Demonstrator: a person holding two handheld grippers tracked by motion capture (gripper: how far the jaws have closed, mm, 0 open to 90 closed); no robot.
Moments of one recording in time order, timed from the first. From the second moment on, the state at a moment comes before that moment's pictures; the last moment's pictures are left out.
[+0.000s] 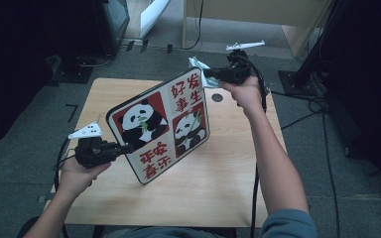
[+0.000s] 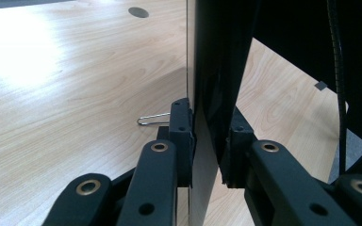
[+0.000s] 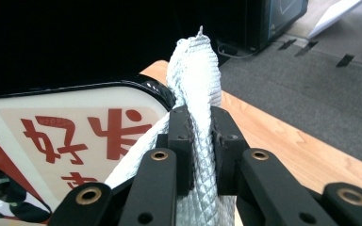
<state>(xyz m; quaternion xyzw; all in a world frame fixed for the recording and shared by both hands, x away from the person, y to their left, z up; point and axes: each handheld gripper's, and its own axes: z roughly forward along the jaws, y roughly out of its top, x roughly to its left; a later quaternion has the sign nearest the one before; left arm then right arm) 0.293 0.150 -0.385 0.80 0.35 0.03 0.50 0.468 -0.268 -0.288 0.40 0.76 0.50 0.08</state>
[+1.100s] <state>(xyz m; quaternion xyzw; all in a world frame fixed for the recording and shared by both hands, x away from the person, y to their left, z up) 0.293 0.150 -0.387 0.80 0.34 0.03 0.50 0.455 -0.275 -0.334 0.42 0.75 0.51 0.07</state>
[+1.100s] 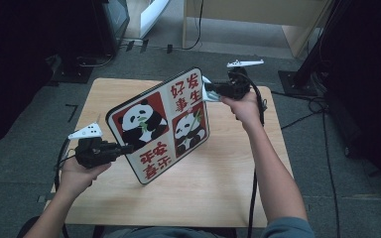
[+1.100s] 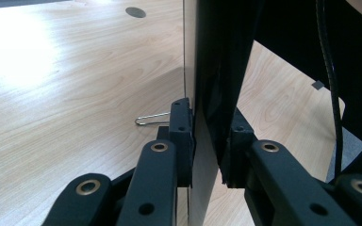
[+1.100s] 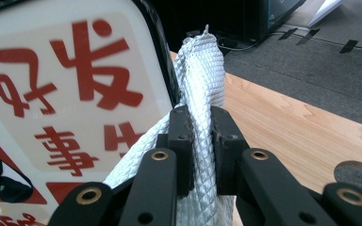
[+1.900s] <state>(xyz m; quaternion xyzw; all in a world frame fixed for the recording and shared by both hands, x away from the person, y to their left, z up) 0.294 0.150 -0.387 0.80 0.34 0.03 0.50 0.442 -0.281 -0.366 0.43 0.74 0.51 0.06</state>
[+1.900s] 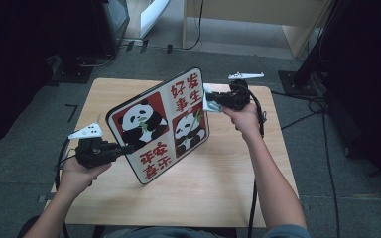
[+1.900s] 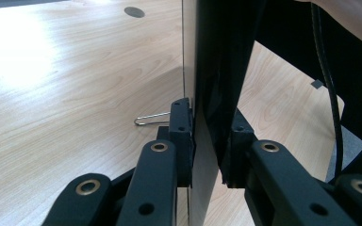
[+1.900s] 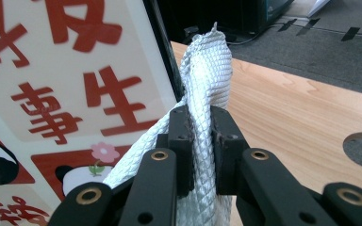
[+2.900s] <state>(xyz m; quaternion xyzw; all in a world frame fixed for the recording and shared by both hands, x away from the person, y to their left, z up) 0.294 0.149 -0.388 0.80 0.33 0.03 0.50 0.434 -0.290 -0.404 0.45 0.74 0.49 0.04</state>
